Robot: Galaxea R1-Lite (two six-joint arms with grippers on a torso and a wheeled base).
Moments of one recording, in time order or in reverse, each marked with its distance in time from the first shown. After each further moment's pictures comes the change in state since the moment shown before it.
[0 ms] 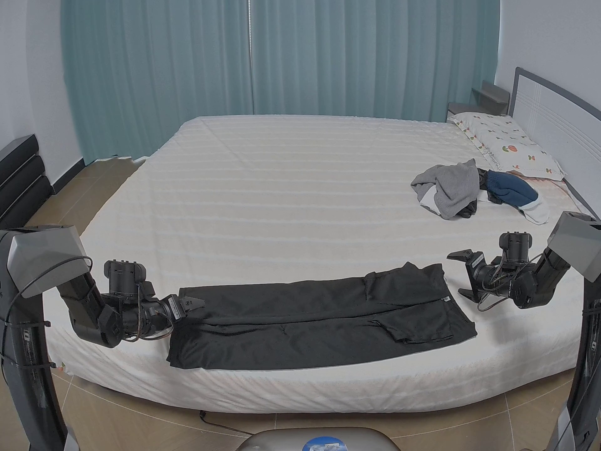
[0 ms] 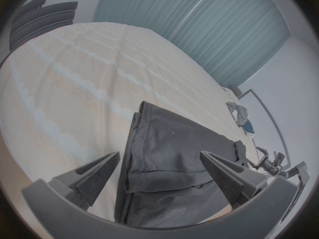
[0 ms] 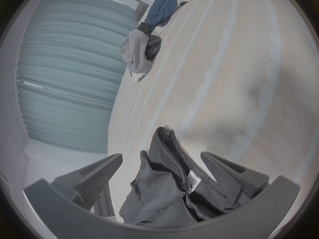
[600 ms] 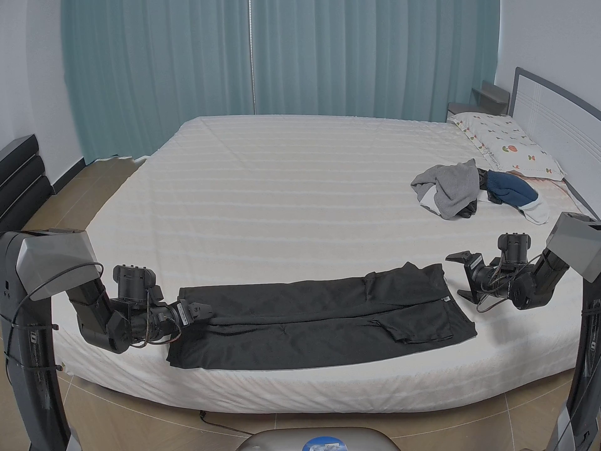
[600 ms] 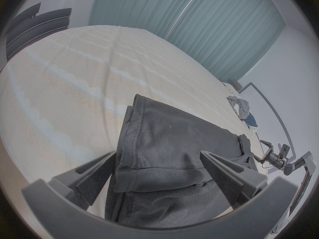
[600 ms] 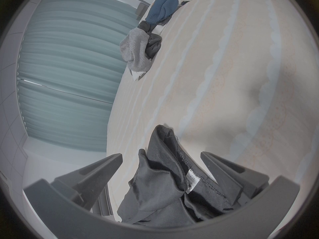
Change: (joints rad) left arm -0.044 0.023 0.007 -0.035 0.024 0.017; right arm 0.006 0.005 0.002 0.000 -0.003 -0.013
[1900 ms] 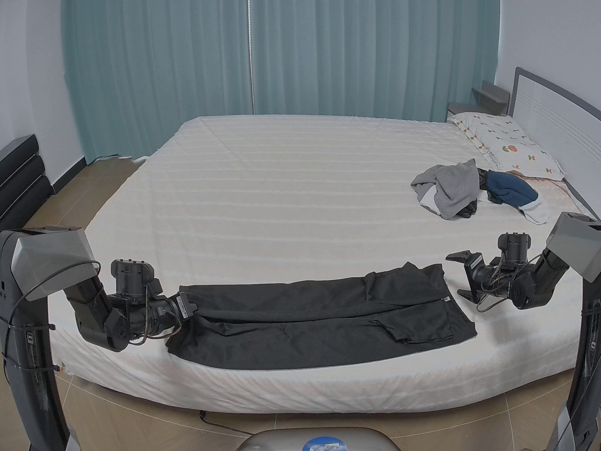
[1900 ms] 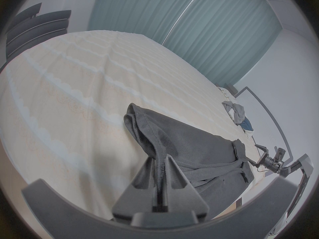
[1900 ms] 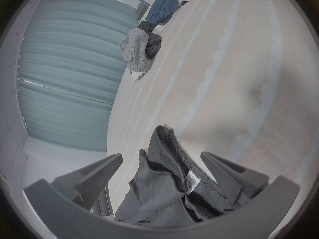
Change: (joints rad) left arm 0.000 -0.026 0.002 -0.037 -0.001 -0.032; right arm -0.003 0.001 -0.005 0.000 0.003 0.001
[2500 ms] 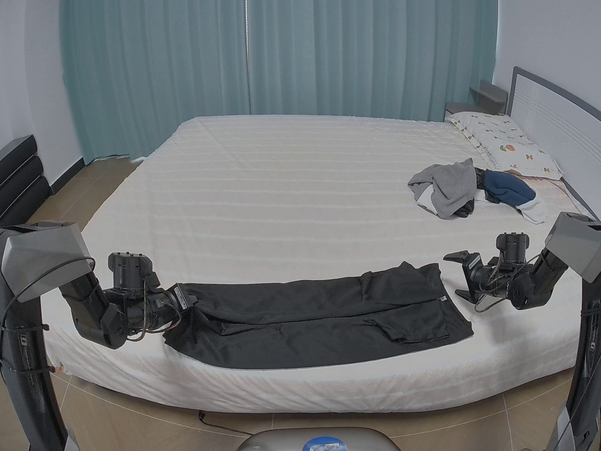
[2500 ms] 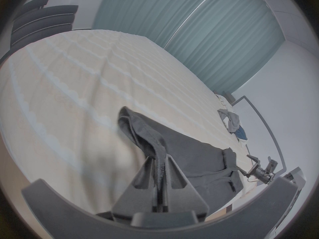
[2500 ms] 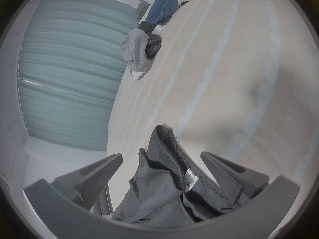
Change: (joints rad) left arm -0.026 -0.063 0.005 0.004 0.006 -0.109; right arm -0.001 0.000 0.000 -0.001 0.000 0.001
